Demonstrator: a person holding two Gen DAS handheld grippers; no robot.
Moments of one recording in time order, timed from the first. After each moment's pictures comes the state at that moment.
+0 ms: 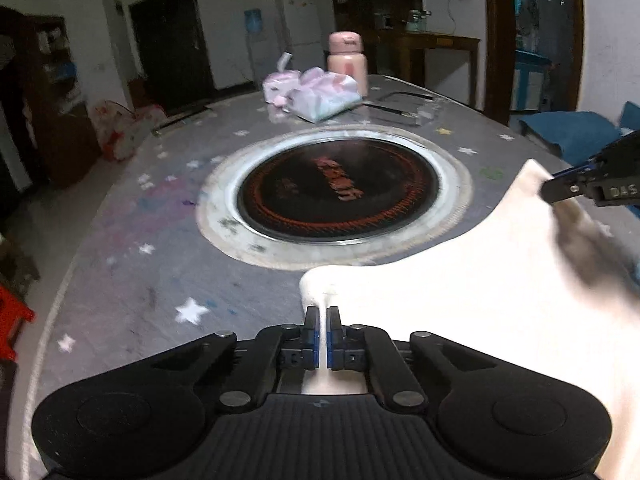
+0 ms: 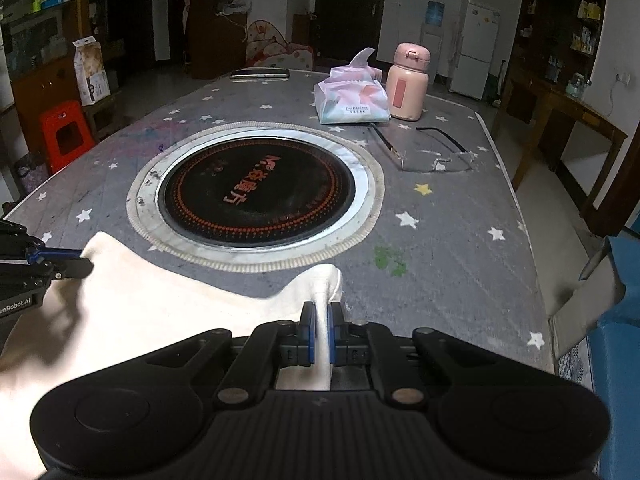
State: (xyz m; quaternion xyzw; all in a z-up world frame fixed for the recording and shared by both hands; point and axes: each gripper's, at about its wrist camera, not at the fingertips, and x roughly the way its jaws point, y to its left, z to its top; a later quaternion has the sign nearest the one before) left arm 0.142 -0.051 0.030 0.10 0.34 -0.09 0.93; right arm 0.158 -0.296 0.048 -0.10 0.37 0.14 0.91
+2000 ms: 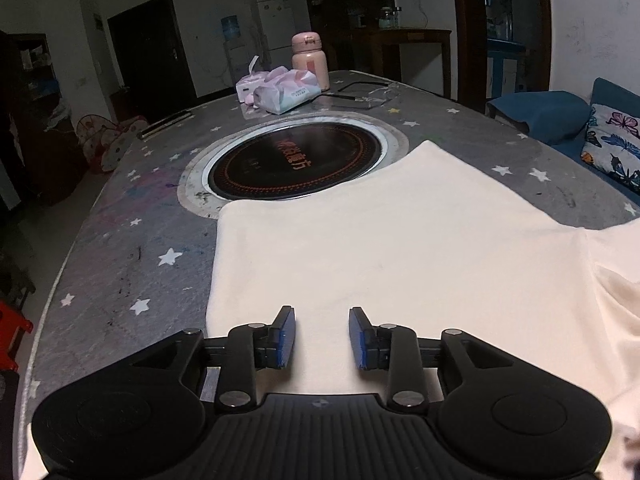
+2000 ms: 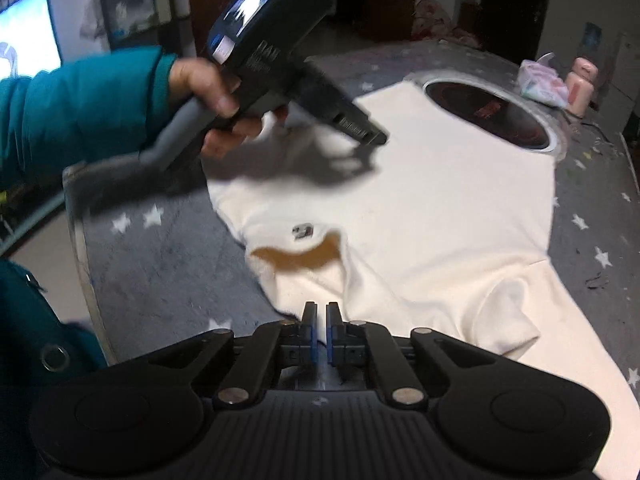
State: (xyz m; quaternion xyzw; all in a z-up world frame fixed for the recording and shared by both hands) left arm 0.049 -0.071 0.028 0.13 0.33 -0.14 0.92; right arm -0.092 -0.255 0.042 -0.16 0.39 0.35 0.84
